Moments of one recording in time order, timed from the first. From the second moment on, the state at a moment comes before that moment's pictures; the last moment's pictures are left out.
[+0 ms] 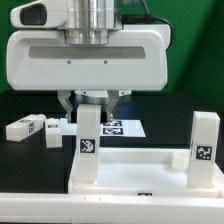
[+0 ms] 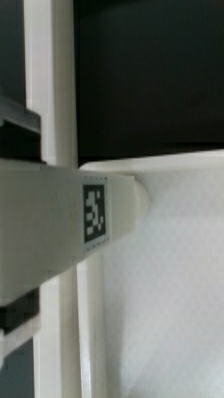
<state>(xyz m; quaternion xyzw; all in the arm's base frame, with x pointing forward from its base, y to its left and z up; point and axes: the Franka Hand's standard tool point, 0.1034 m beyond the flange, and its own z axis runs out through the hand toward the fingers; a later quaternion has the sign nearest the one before) 0.633 -0.059 0.114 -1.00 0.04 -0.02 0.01</state>
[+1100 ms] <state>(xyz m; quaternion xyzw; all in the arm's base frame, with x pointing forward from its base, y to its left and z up) 0.634 -0.060 0.113 -0.89 0.45 -0.02 0.04</state>
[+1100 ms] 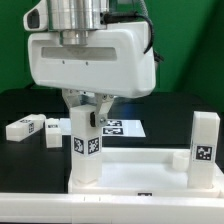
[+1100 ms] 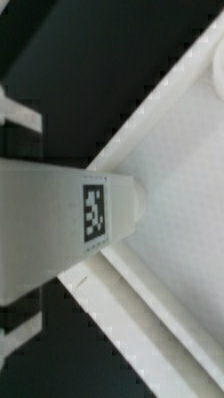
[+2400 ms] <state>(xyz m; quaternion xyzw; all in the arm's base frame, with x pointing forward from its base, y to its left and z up) 0.636 -0.056 0.113 -0.83 0.56 -0.01 0.06</state>
